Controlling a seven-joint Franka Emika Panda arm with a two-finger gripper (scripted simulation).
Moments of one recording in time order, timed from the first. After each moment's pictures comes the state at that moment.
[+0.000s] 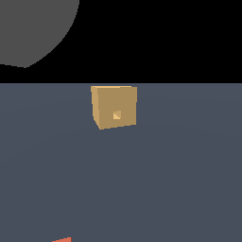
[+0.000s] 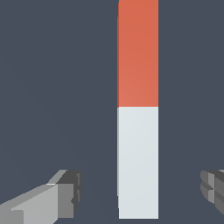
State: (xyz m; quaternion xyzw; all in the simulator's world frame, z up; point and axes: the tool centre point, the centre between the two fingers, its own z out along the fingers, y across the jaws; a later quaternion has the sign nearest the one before) arm -0.043 -0.348 0.049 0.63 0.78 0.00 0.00
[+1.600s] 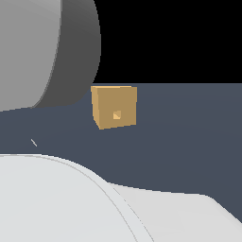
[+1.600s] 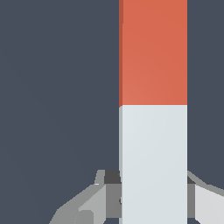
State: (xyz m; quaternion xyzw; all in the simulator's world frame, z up) arm -0.034 -0.308 0.018 0.62 0.78 0.00 0.00
